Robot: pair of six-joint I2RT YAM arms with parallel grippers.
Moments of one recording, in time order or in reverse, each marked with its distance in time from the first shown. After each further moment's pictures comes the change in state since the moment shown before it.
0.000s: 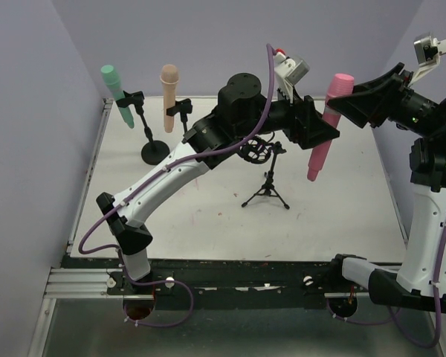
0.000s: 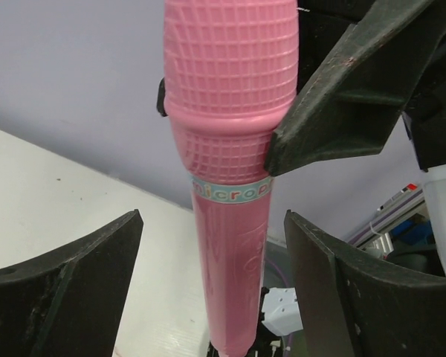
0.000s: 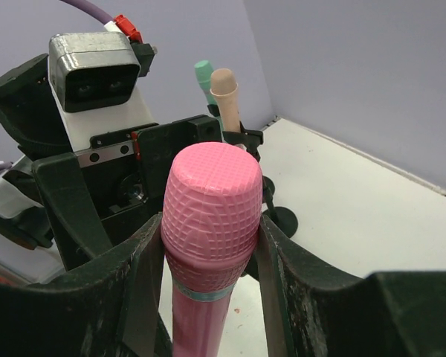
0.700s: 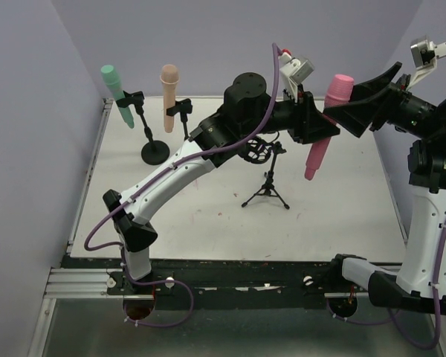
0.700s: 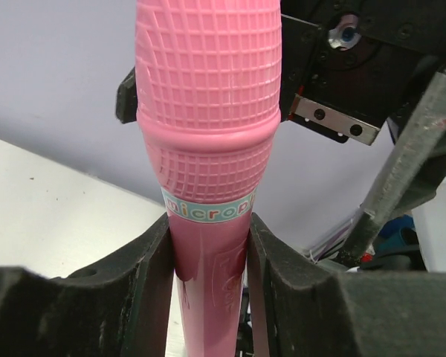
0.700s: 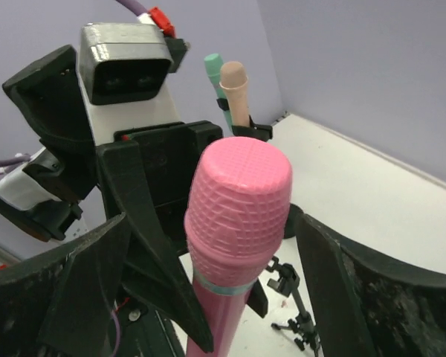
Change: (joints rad) left arm -0.005 0.048 0.040 0.030 0.054 -0.062; right arm 0.000 -0.011 -0.040 0.034 -0.037 0.019
